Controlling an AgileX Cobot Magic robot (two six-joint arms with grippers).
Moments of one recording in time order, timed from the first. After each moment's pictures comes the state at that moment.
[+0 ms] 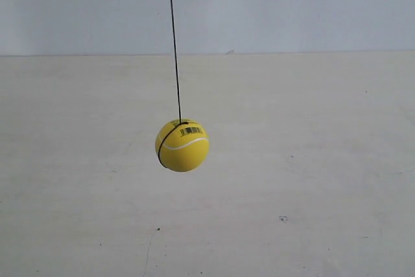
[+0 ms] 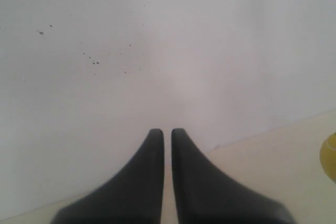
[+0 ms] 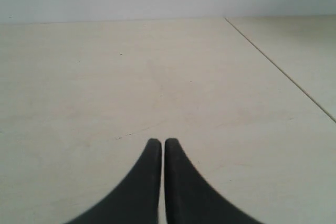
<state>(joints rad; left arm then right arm) -0.08 0.01 0.00 1.04 -0.27 -0.93 -0.15 0.01 0.00 -0.20 0.36 0.16</state>
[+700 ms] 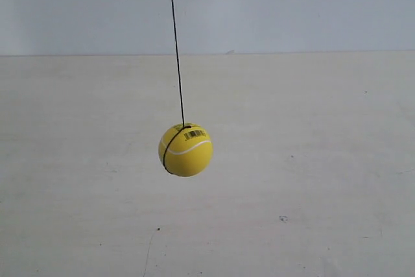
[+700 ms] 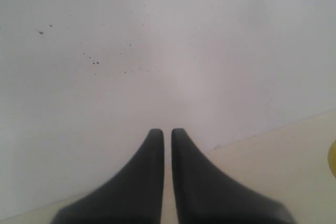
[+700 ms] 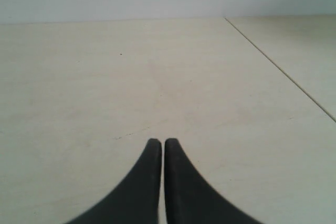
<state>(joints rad) -0.08 0.01 0.00 1.04 -0.27 -0.93 -0.15 0.01 0.00 -0.20 0.36 0.16</state>
